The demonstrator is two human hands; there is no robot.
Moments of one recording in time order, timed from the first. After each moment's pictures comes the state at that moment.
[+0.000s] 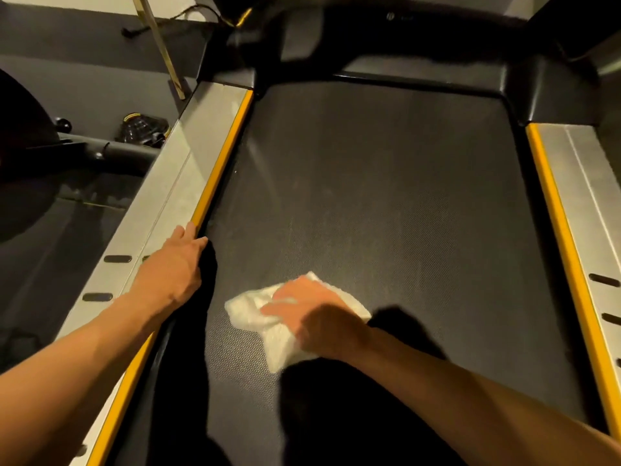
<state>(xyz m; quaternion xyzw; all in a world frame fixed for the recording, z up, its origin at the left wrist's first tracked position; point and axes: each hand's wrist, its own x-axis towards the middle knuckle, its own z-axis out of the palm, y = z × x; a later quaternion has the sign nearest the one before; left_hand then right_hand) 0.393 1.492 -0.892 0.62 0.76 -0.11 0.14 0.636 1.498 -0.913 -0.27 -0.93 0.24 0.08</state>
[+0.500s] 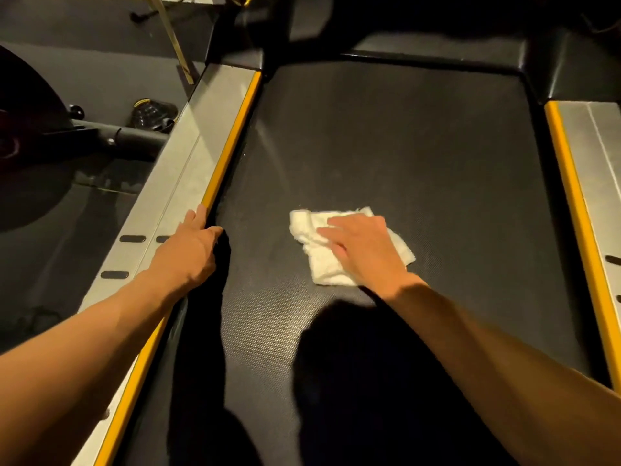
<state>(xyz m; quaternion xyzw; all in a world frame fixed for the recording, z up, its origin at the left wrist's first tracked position) 0.385 1.492 -0.909 0.62 0.75 -0.14 0.17 0.678 1.558 -0.943 -0.42 -0.89 0.11 0.12</state>
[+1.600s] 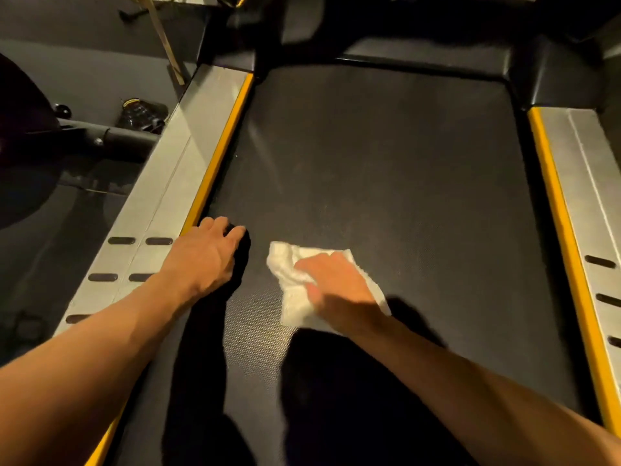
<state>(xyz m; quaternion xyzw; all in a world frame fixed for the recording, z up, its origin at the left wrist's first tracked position) 0.428 1.489 -0.889 0.72 0.67 -0.18 0.05 0.660 1.490 -0.905 -0.43 -0.87 0.25 0.10</state>
